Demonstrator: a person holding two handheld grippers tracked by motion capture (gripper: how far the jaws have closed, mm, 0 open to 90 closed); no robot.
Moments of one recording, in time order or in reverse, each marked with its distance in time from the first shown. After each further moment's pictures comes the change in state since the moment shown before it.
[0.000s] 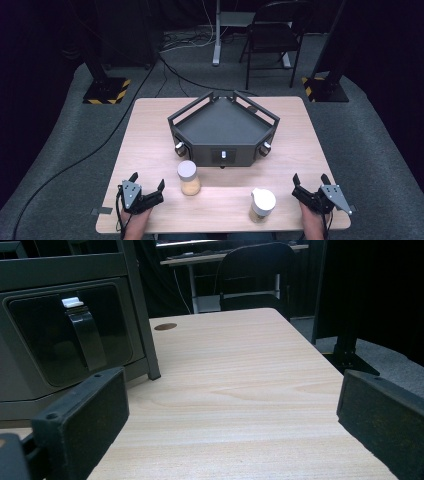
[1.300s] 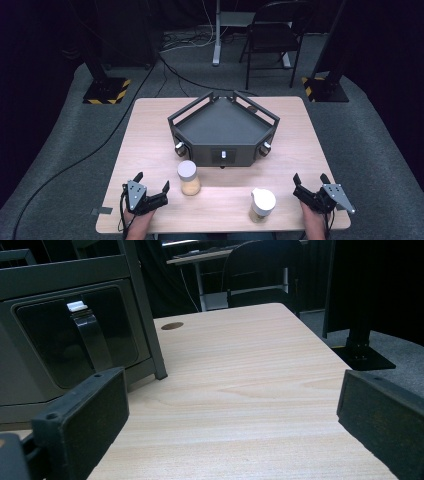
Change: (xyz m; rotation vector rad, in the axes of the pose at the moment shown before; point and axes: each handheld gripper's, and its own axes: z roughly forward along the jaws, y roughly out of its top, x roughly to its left) left arm -0.006 0.007 -0.001 0.000 -0.065 0.034; right arm -0.010 0.002 0.002 0.013 0.035 0.047
